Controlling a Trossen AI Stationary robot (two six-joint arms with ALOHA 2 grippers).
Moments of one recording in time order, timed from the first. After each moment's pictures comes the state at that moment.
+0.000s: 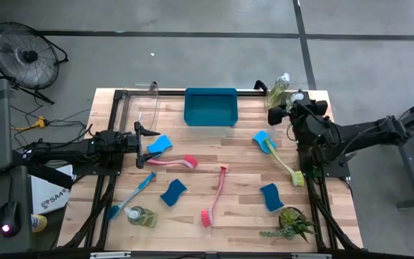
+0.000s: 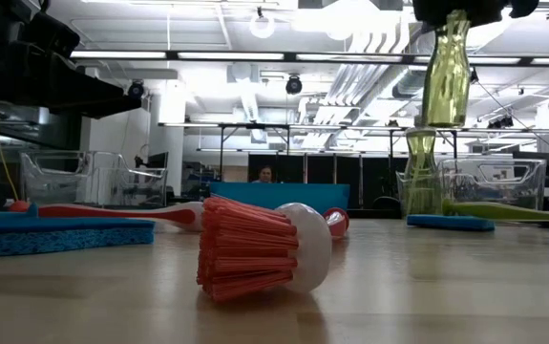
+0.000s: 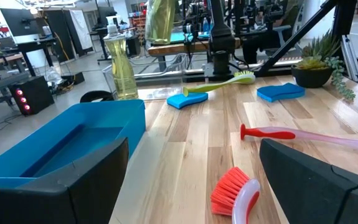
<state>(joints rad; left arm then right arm) 0.07 0.11 0.01 0.05 -0.08 0.13 0.09 0.85 0.71 0.21 1.57 -0.14</state>
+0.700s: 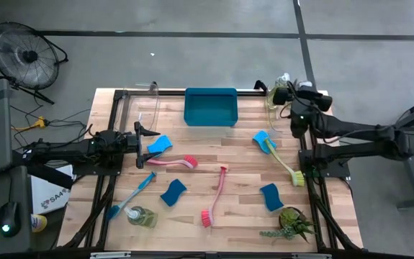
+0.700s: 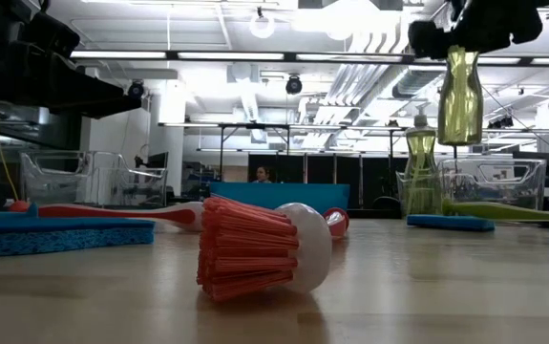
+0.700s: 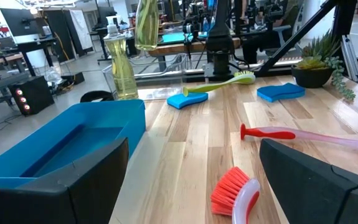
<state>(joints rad) 0.07 0.11 0.01 0.05 -0.08 0.13 -0.29 0.89 0.71 -0.01 1.56 0.16</state>
